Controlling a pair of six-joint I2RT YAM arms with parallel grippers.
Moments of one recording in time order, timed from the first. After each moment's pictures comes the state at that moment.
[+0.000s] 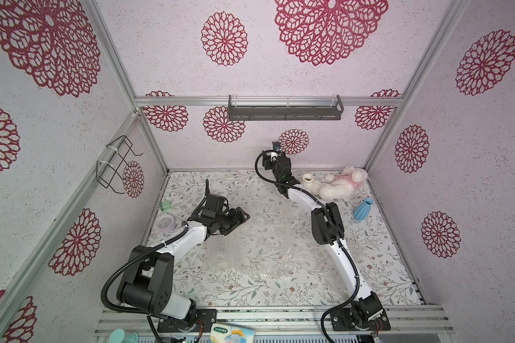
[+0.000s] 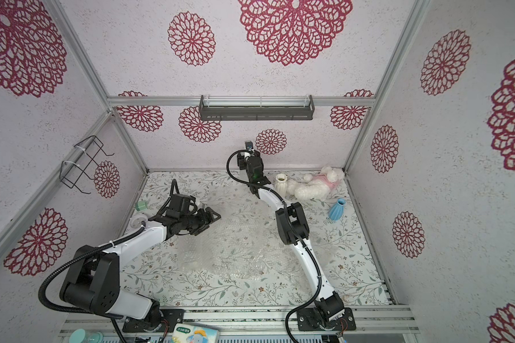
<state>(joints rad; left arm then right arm) -0.30 1.51 0.89 -0.22 0.41 -0.82 0.49 2.71 2.41 0.37 0.23 0.02</state>
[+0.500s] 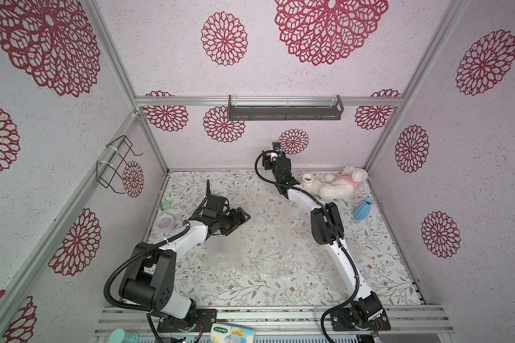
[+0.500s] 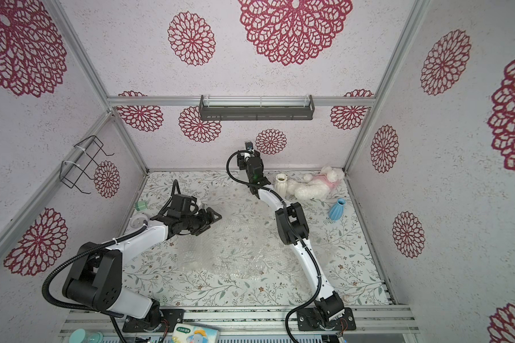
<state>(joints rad) -0.30 1.53 0.89 -0.20 0.43 -0.82 0.49 2.72 2.41 0.39 0.22 0.02</state>
